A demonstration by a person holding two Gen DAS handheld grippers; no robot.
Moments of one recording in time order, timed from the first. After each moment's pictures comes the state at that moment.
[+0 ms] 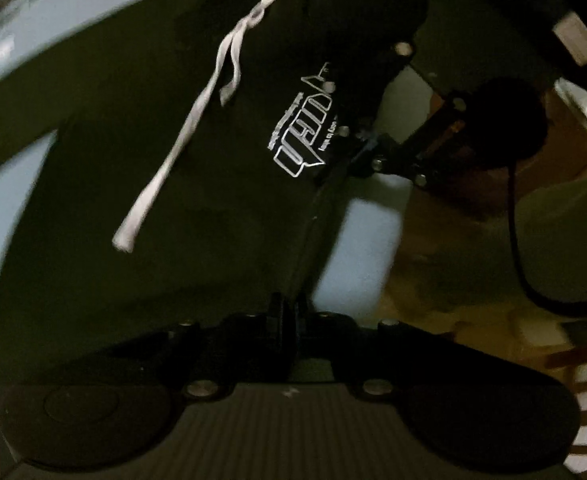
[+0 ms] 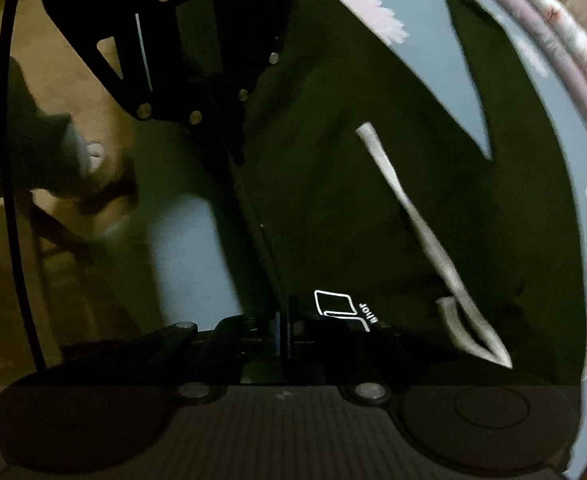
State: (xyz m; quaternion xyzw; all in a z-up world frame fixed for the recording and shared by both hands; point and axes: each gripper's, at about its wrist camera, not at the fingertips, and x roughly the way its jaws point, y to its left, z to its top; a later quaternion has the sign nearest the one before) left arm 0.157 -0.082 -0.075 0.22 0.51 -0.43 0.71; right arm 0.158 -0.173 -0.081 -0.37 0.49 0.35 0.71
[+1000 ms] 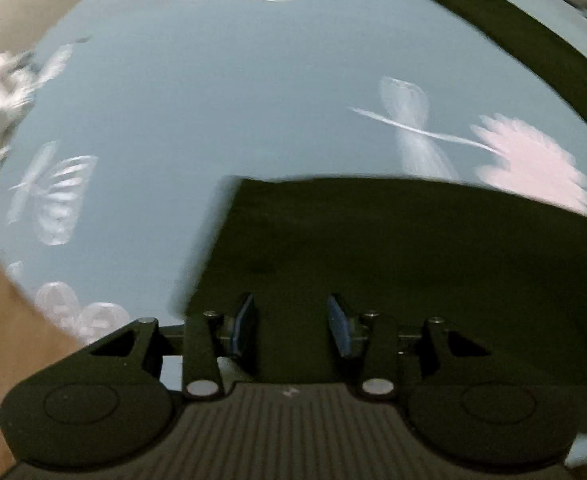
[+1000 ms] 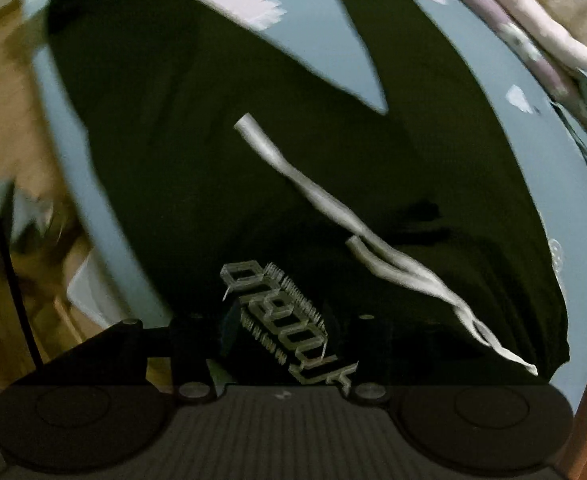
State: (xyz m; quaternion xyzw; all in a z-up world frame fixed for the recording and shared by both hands) left arm 0.120 0.297 -0.057 -0.10 0.55 0.26 0.79; right arm 0.184 -0.203 -0.033 -0.27 0.52 0.20 0.78
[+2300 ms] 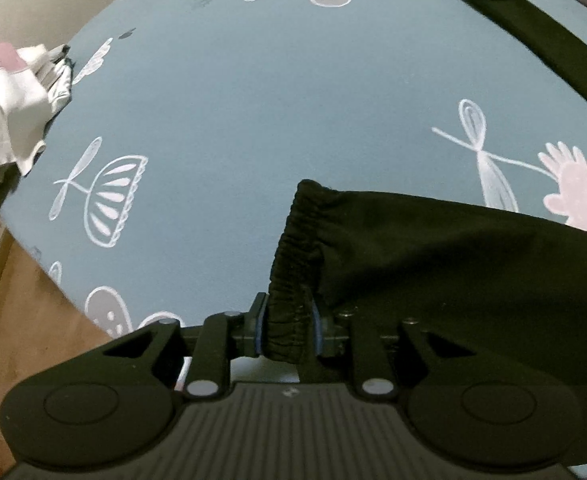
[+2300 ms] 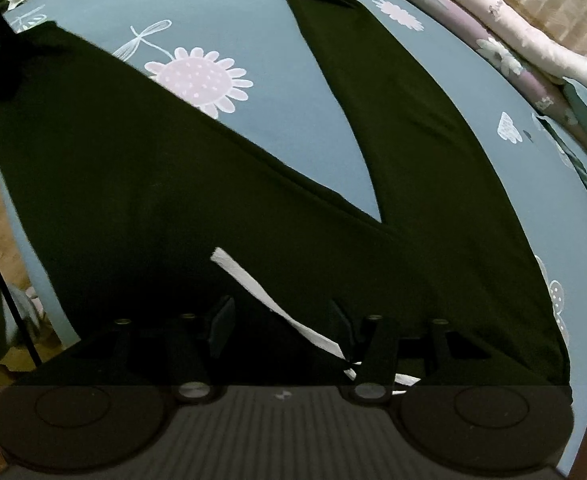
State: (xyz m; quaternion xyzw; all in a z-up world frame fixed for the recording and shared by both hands) left arm 0.118 0.306 -0.054 -0.09 0.56 0.28 0.77; right arm 0.247 -0.154 -0.025 -0.24 0.50 0.18 0.82
